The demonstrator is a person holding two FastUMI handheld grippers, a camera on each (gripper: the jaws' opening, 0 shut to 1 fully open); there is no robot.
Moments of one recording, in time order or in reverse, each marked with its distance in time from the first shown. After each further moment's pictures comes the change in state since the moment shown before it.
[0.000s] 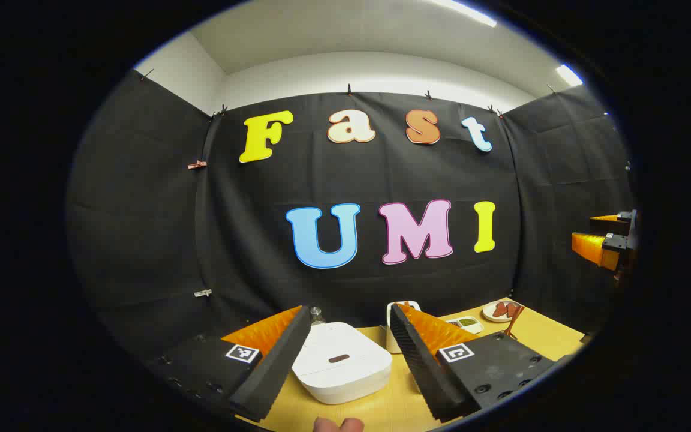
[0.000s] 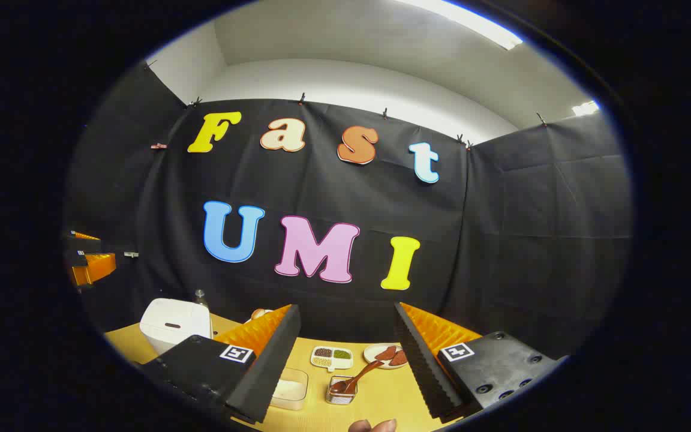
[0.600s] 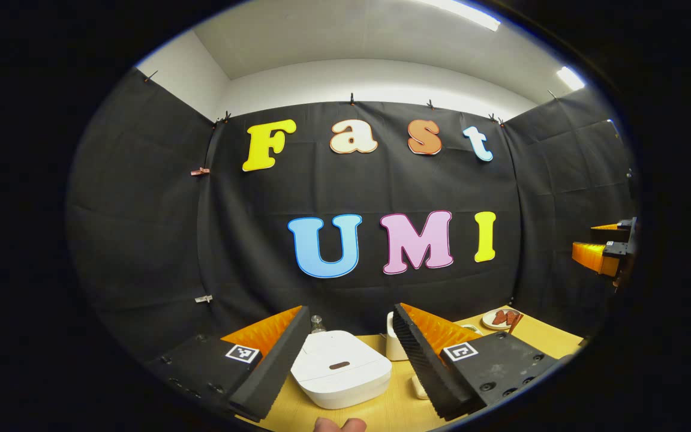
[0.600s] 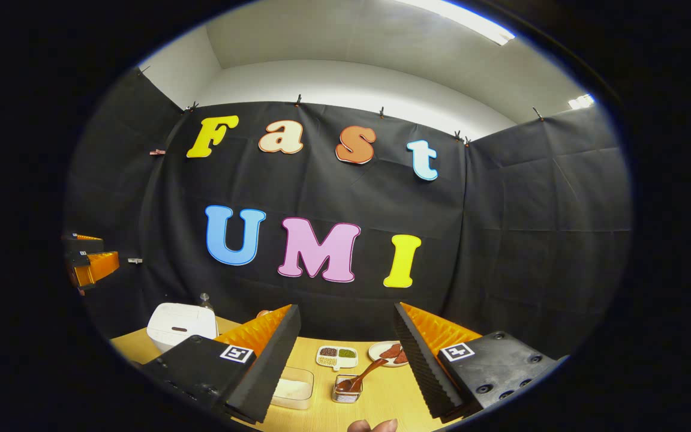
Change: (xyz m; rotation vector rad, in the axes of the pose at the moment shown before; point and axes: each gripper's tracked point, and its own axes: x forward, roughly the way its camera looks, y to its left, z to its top) left arm -0.004 0.007 0.011 -0.017 -0.043 0.010; right arm -0.008 -0.005 0.006 0.010 0.008 -0.002
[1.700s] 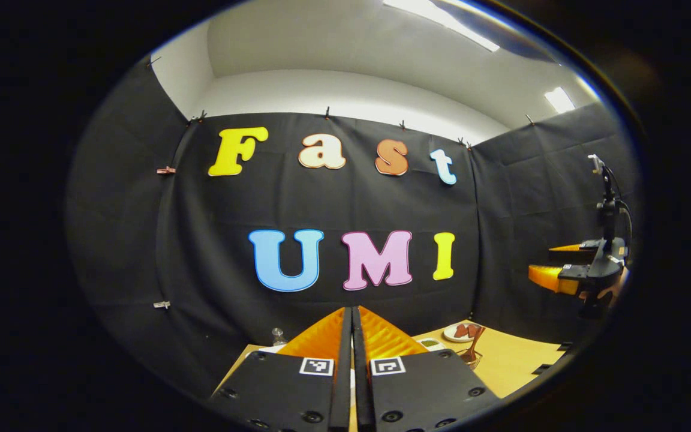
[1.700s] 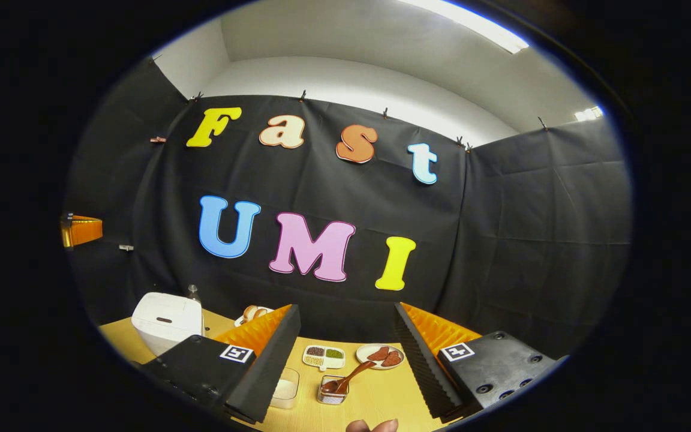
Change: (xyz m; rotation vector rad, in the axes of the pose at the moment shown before) left arm 0.000 -0.022 0.007 -0.017 -0.064 -0.282; right arm 0.010 -0.005 -0.006 -0.057 0.003 -0.016
